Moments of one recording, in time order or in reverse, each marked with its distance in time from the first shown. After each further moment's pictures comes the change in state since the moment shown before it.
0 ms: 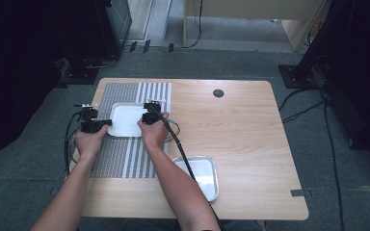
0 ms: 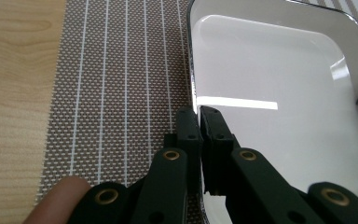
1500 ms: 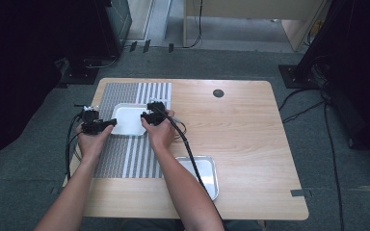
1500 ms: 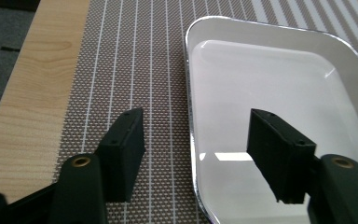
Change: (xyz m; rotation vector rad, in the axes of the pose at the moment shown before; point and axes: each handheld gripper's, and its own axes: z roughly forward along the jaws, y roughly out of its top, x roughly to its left) left arm -0.013 -0.008 -0.012 -0.093 0.063 0.011; right arm -0.017 0.004 -0.009 -0.070 0.078 -0.179
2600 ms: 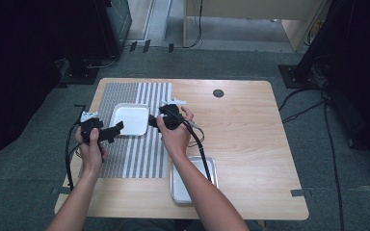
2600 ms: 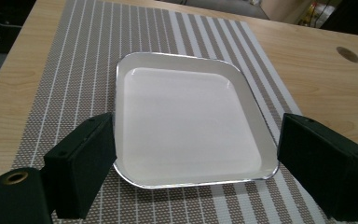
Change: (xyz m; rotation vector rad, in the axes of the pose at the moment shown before) left arm -0.039 -0.020 -0.060 -0.161 -0.107 0.034; right arm -0.025 -0.001 -0.086 -0.043 0.081 -0.103
